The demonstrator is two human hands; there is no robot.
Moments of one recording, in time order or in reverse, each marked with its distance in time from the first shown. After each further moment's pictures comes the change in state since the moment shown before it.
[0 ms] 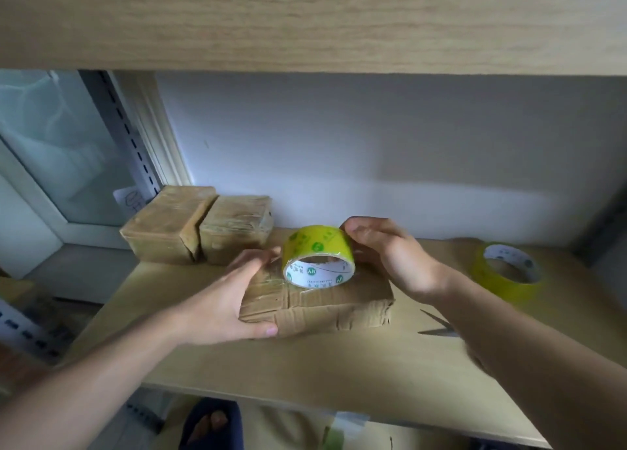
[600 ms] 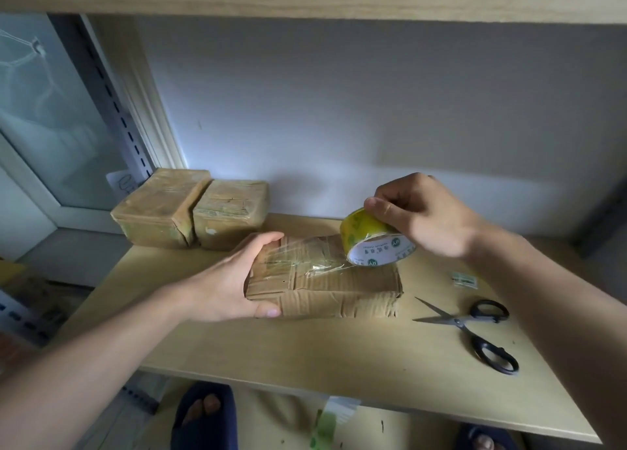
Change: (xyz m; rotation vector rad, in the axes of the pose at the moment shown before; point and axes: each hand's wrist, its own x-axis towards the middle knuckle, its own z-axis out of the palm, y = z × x) left_hand 0.014 -0.005 0.007 -0.067 -0.027 -0.031; right_hand -0.008 -0.039 -0.046 -0.930 0.072 -0.233
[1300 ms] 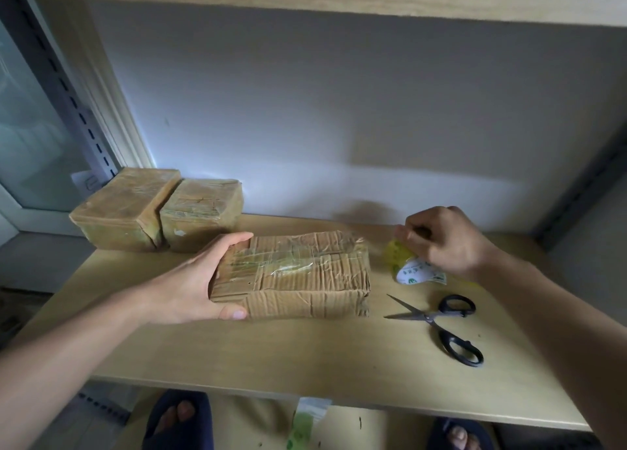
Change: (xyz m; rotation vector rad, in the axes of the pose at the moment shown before) left_hand 0.001 -0.005 -0.002 -0.002 0.001 -0.012; right_hand -0.046 0.090 -0.005 -0.202 0.080 0.156
